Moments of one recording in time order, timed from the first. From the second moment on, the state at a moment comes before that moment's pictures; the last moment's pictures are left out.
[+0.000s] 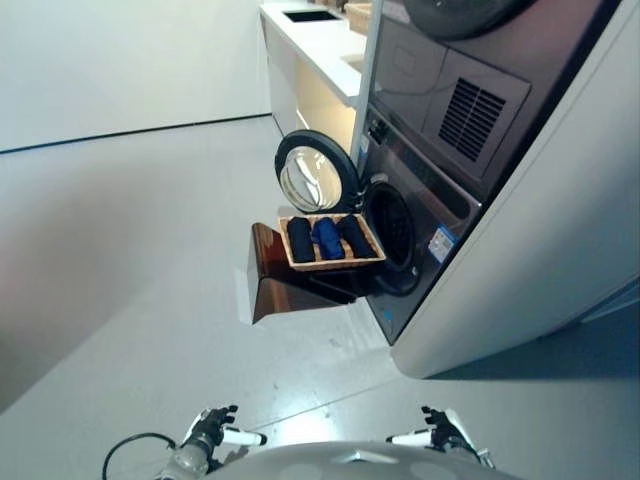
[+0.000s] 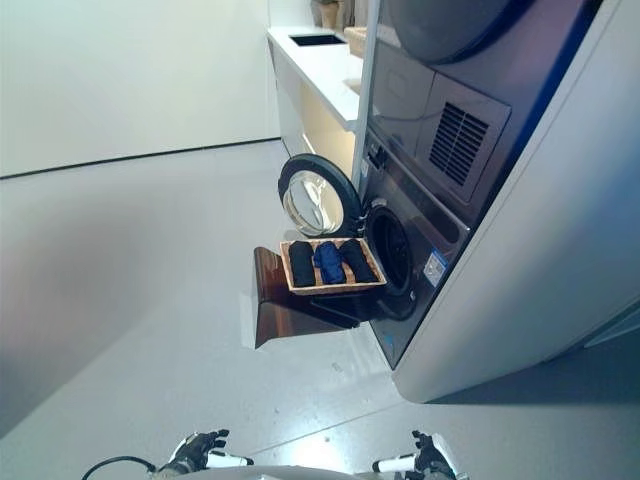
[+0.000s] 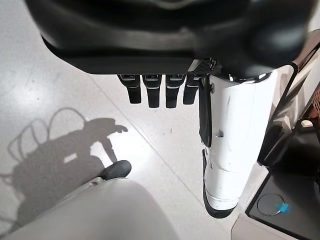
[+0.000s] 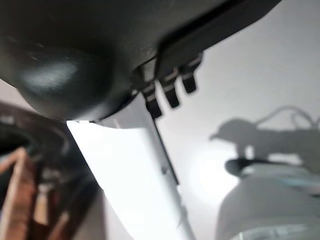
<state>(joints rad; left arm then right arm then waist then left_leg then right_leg) -0.03 0.22 -0.37 1.29 0.00 -0.15 0.07 -0.04 -0.22 0.20 1.31 -0.12 -0.11 -0.26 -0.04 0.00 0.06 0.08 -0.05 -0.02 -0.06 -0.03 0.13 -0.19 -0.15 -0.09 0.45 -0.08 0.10</state>
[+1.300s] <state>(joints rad) -0.08 0.15 -0.21 1.28 -0.22 -0.22 0.18 -0.05 -0.23 0.35 1.23 -0.11 -0.11 -0.31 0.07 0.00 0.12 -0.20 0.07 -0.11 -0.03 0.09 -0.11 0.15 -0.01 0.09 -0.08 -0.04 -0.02</state>
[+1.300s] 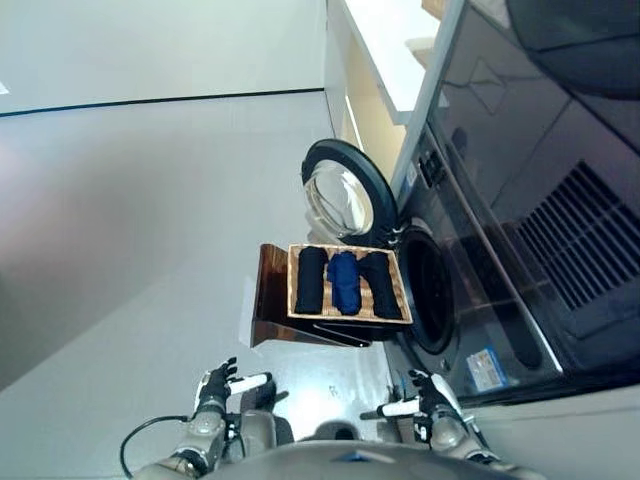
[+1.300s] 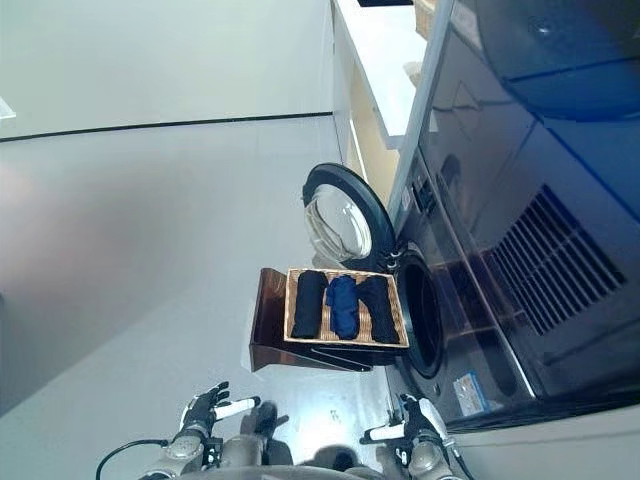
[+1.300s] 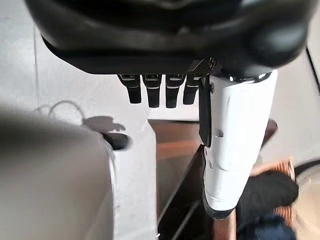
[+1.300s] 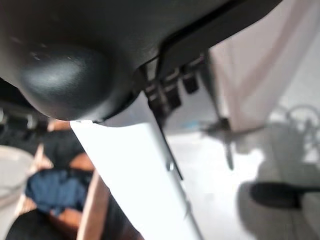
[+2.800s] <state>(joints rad) -0.04 0.22 -0.33 1.16 -0.29 -0.25 0.19 -0.50 -0.32 0.20 1.21 0.21 -0.11 -0.44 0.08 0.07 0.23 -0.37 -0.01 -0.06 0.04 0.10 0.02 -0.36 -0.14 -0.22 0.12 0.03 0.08</state>
